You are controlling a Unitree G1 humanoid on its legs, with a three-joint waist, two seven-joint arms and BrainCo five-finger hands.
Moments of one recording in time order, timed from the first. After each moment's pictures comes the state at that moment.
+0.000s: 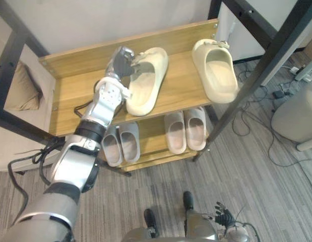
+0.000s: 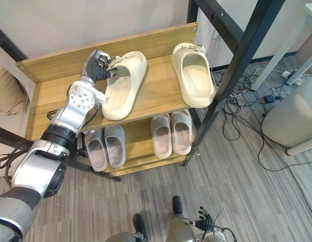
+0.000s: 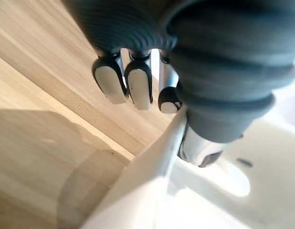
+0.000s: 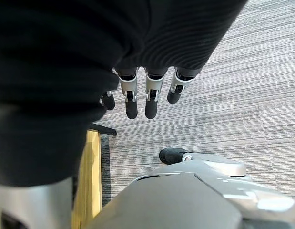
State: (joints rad) left arm -1.06 0.39 -0.25 0.78 0.22 -0.06 0.18; right arm 0.17 -0.16 -0.08 0.81 -0.11 -0.09 -0.03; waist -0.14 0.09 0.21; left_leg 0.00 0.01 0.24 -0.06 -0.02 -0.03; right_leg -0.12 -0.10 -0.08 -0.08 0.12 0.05
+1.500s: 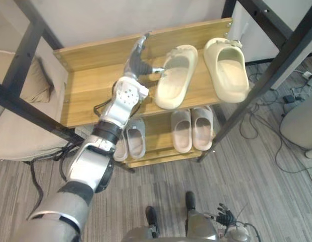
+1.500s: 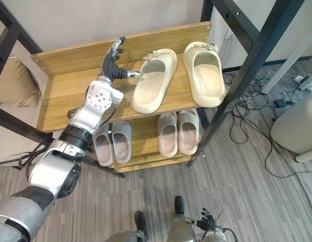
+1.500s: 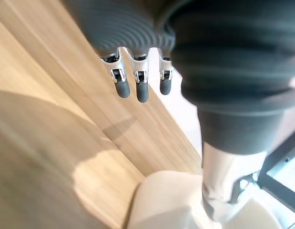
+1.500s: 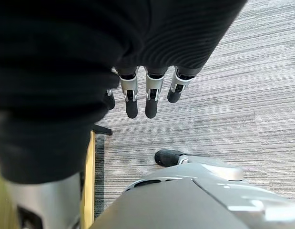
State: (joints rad) left arm -1.03 0.26 -0.24 0.68 0.15 -0.04 0.22; right arm 0.12 -0.16 -0.06 0.89 -0.08 -0.07 -0.06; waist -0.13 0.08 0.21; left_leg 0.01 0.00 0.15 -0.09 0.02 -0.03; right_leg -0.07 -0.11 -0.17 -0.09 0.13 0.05
